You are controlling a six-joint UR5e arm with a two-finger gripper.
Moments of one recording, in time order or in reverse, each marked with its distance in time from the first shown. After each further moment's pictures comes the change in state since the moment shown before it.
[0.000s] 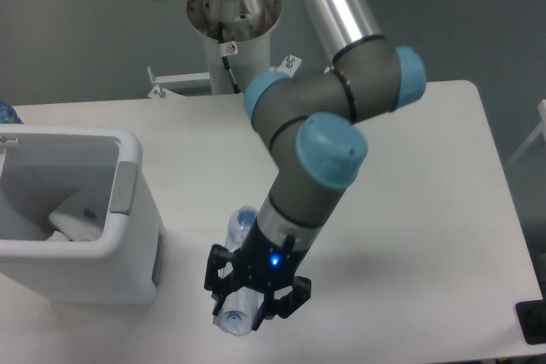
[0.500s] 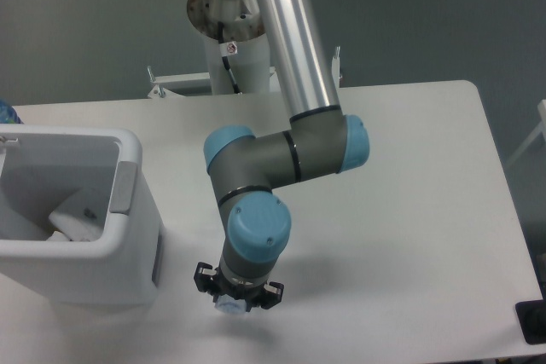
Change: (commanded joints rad) arm -0.069 -0.091 -0.037 -0.126 0.284 0.001
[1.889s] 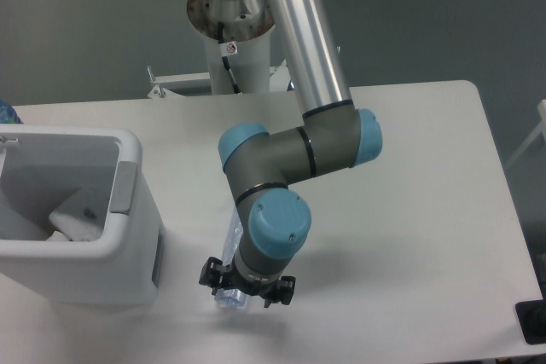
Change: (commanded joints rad) arm -0.055 -0.110 -0.083 -0.021 0.217 -0.018
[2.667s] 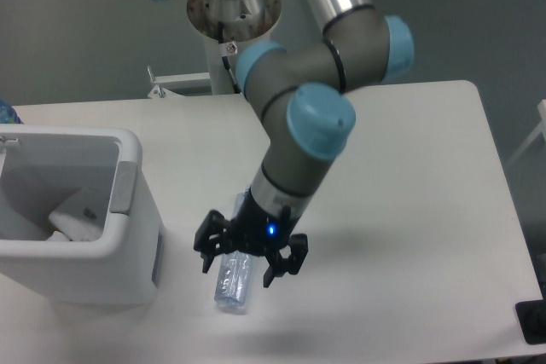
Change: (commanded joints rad) arm 0.072 0.141 -0.018 0.008 -0.198 -0.071
